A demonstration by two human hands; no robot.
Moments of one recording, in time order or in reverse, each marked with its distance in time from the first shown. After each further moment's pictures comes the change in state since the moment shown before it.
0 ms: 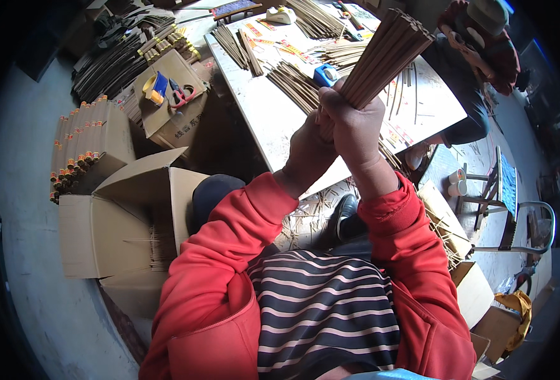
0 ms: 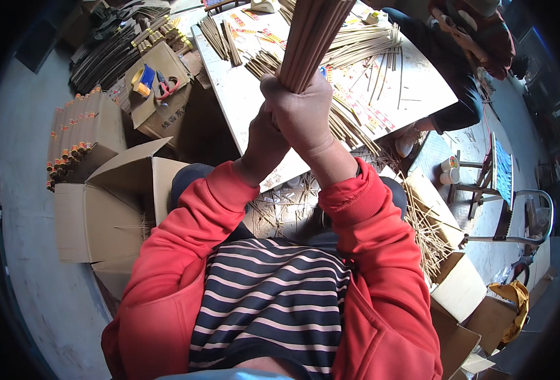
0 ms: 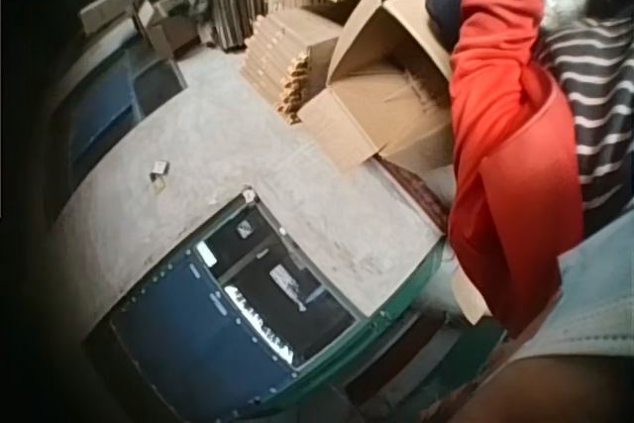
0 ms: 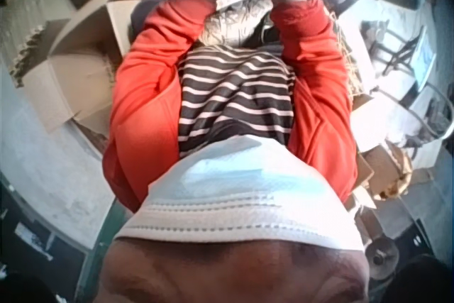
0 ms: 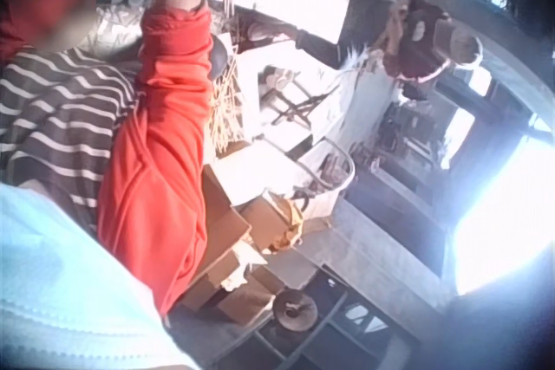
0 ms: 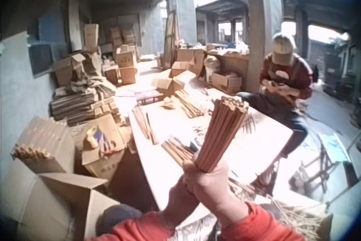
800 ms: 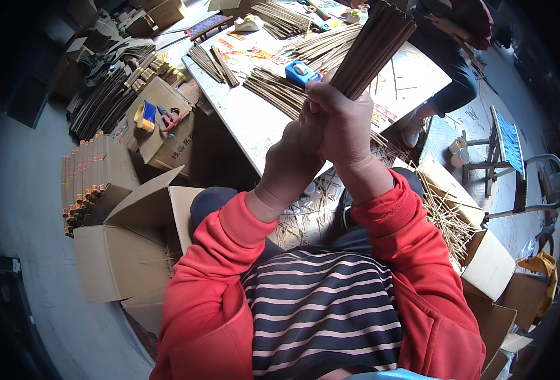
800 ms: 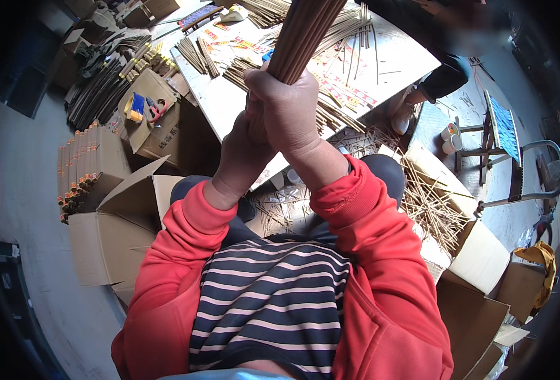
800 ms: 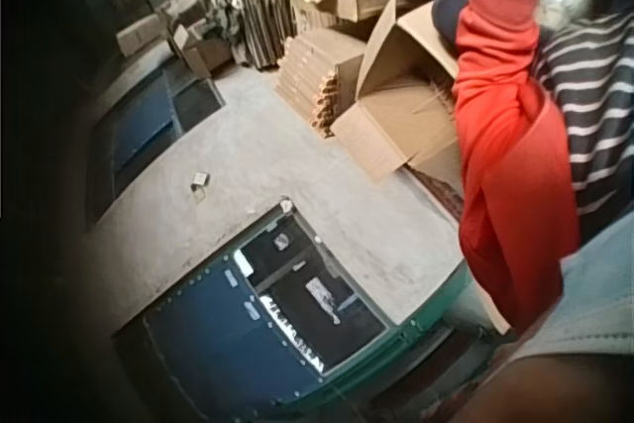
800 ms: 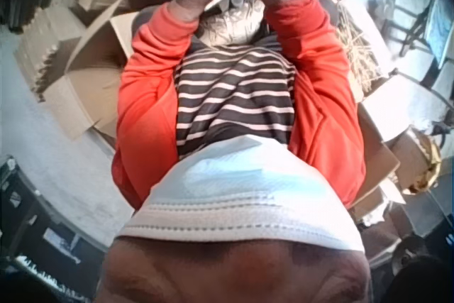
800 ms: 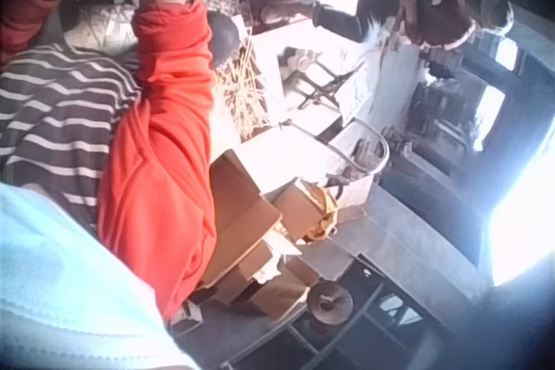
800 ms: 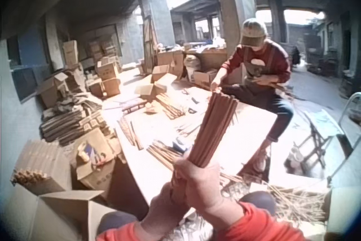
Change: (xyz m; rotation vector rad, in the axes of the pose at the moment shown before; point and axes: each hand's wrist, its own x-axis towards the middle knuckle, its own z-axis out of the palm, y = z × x) left_hand -0.026 0.042 -0.006 0.352 -0.194 0.074; right_hand -0.018 -0.036 -0.025 0.487 0.124 0.221
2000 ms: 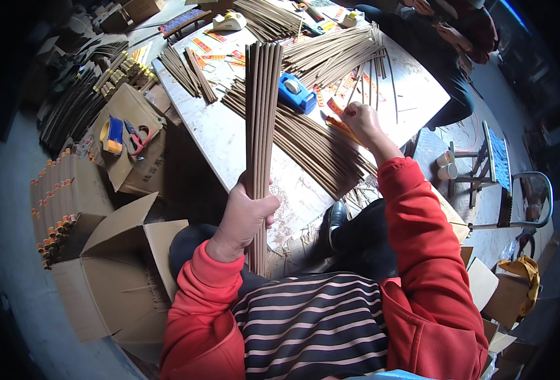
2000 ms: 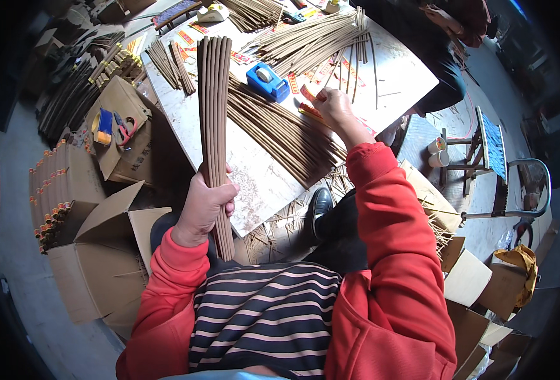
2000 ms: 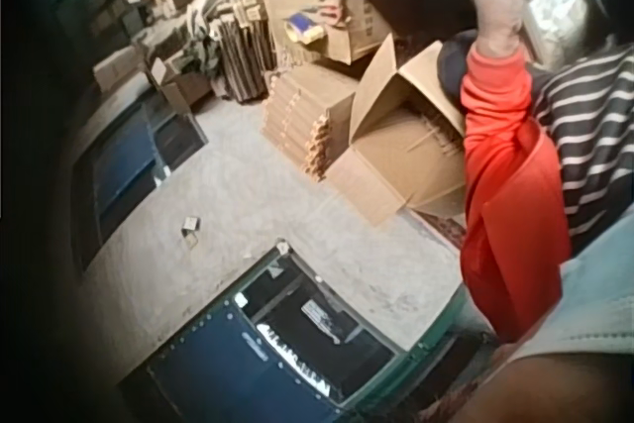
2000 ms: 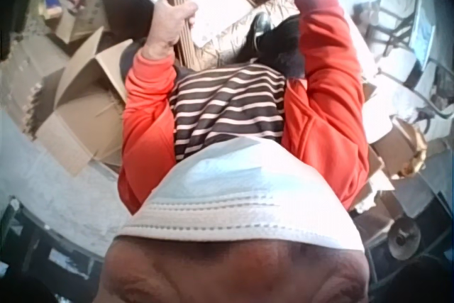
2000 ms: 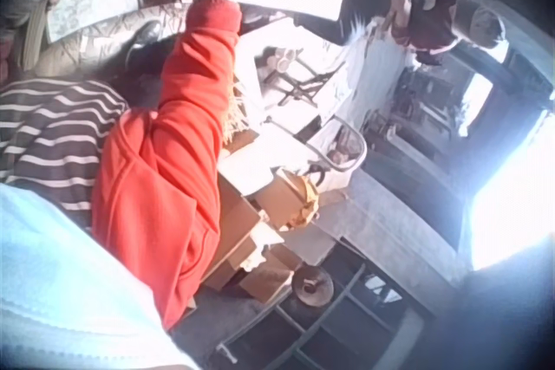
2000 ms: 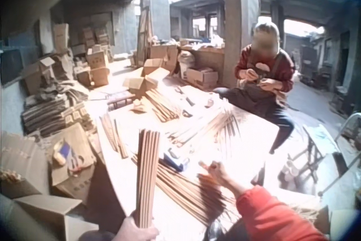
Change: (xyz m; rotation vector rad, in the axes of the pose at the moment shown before) left_hand 0.017 -0.081 -0.020 -0.901 -0.153 -0.833; right_hand 0.163 0.099 -0.207 -1.532 -0.040 0.062
